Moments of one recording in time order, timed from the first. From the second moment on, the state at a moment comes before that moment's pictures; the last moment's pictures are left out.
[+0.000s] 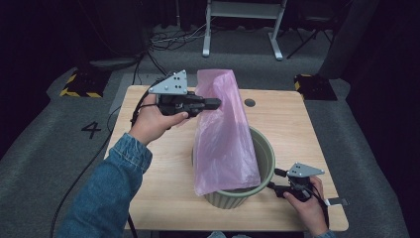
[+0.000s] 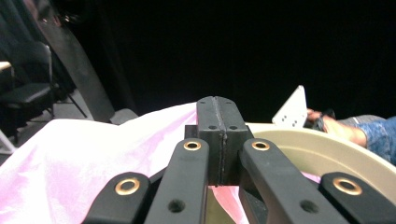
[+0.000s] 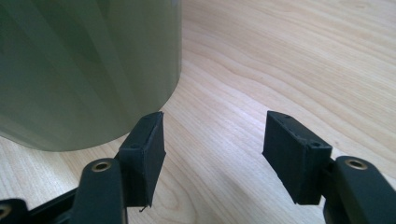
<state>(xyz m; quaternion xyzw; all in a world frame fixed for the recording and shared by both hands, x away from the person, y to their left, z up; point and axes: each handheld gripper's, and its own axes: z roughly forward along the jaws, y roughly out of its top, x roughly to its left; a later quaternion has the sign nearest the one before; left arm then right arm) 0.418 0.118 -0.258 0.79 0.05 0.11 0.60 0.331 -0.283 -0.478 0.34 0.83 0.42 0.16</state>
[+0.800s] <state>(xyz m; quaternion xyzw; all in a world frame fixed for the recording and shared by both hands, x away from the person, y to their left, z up) 0.386 0.094 -0.325 0.84 0.04 0.04 0.55 0.326 -0.300 -0.455 0.35 0.82 0.42 0.18</state>
